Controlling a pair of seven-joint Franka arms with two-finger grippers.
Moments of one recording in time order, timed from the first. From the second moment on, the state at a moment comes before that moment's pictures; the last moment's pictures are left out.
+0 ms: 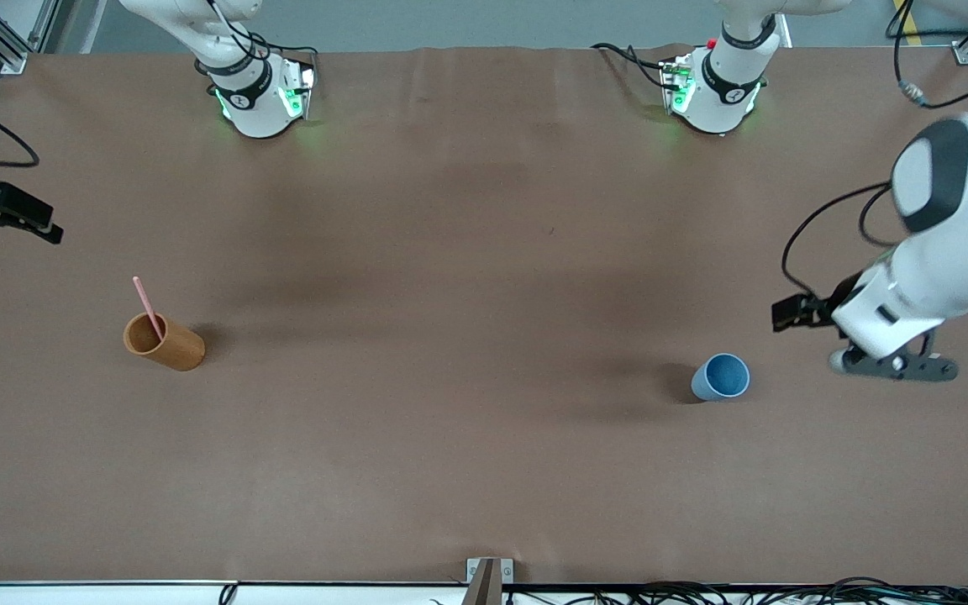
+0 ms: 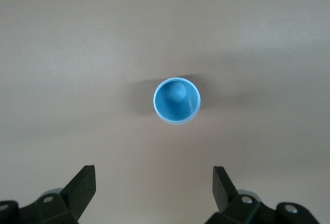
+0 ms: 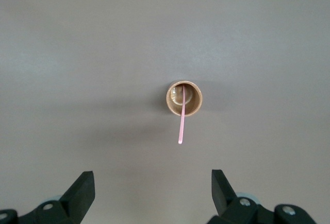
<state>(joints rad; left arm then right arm) -0.10 0.37 -0.02 -1.54 -0.03 1.87 0.00 -0.09 0.00 -0.01 -1.67 0.03 1.66 -0.08</state>
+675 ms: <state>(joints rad) -0.10 0.54 -0.02 -1.71 -0.03 2.21 0.00 -0.13 -0.03 -0.01 -2.18 0.03 2.24 -0.11</state>
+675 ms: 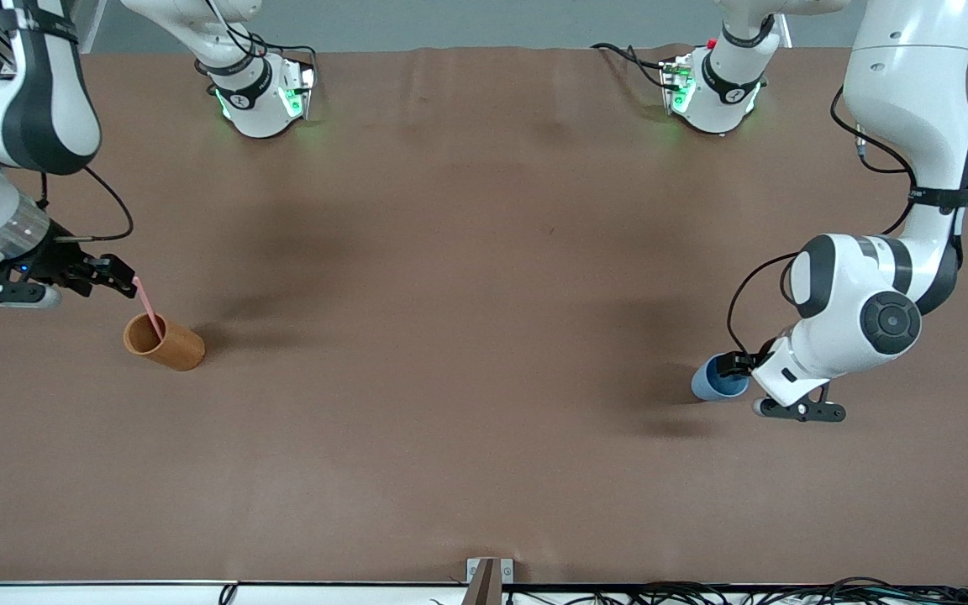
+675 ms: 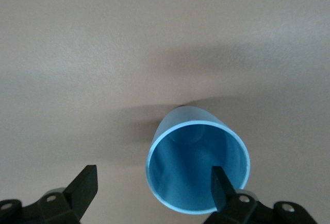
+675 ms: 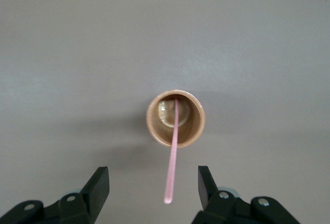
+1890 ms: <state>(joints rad) -0.17 0.51 -0.14 -1.56 -0.02 2.05 -0.33 -0.17 -0.09 -0.01 -2.35 0.03 2.34 -0.15</state>
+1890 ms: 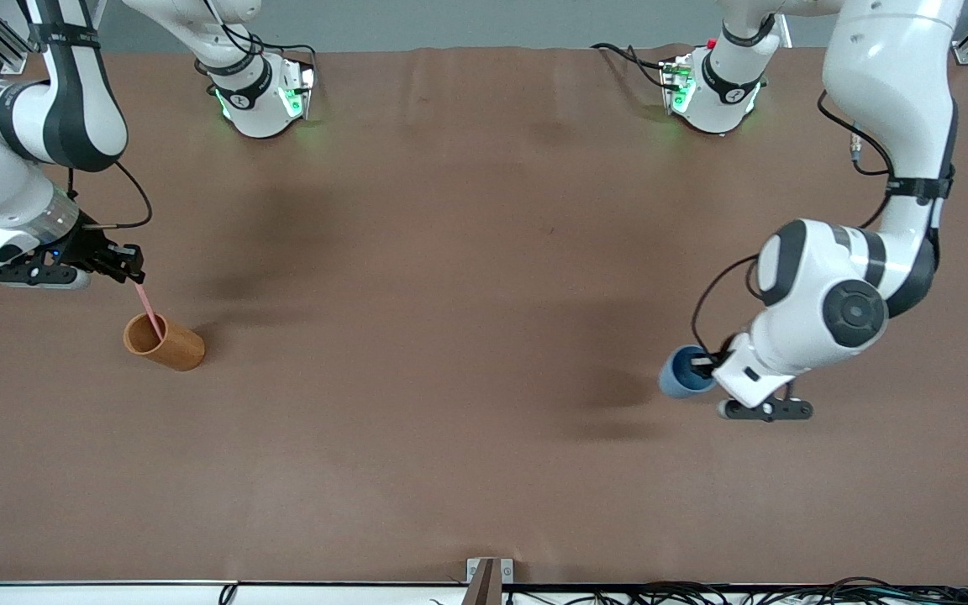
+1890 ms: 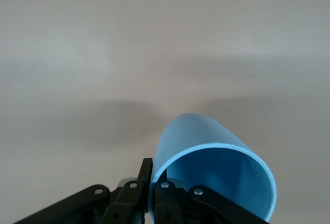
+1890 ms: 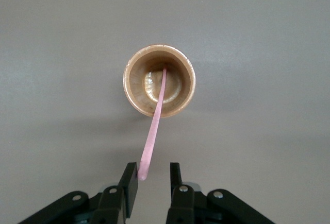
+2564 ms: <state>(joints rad) -0.34 0.65 -0.40 -1.48 0.14 2.05 -1.02 -0.17 -0.07 -0.01 -2.37 0.03 2.38 -0.15</state>
